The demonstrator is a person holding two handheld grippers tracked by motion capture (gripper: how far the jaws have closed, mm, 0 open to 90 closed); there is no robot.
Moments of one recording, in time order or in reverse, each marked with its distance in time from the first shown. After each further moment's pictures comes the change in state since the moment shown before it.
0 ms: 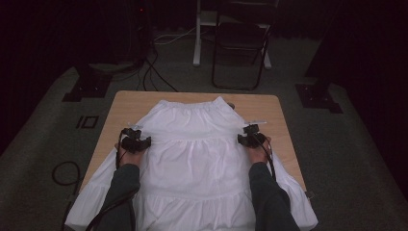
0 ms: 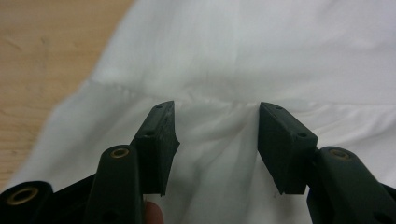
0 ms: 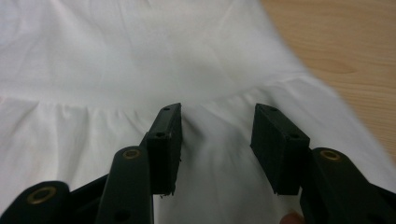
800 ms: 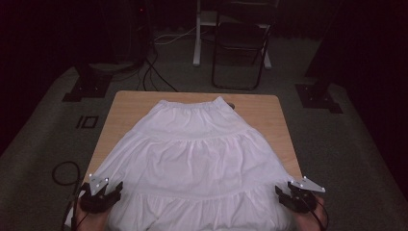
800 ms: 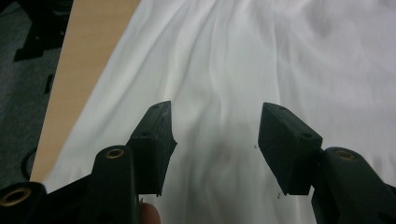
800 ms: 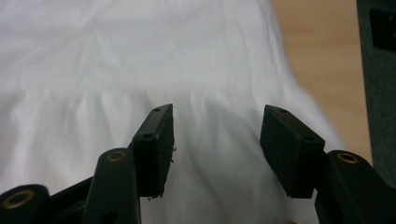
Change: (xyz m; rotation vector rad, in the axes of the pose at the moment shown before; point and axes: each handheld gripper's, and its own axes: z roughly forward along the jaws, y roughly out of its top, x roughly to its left) left arm 0.009 -0.147 -0.163 -0.053 0.053 0.038; right arm -0.042 -0.179 -0.175 -0.054 0.000 -0.021
